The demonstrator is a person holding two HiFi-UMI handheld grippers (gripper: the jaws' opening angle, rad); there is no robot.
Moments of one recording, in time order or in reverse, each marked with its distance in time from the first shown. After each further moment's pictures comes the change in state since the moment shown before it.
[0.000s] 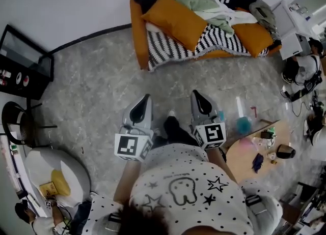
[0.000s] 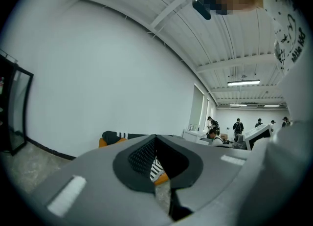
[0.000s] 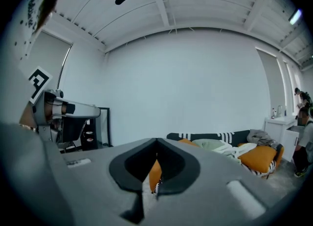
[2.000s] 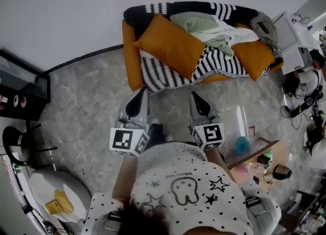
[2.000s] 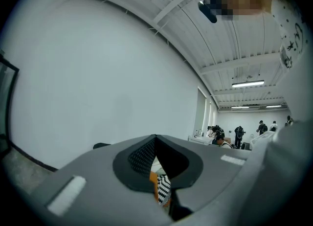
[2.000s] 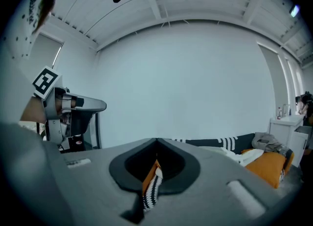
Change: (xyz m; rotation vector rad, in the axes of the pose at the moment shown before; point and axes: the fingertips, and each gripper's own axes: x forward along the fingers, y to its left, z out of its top) left arm 0.226 0.078 0.051 -0.001 -0.053 -0.015; right arm 0.181 -0.127 0.028 0.013 -0.001 -0.017
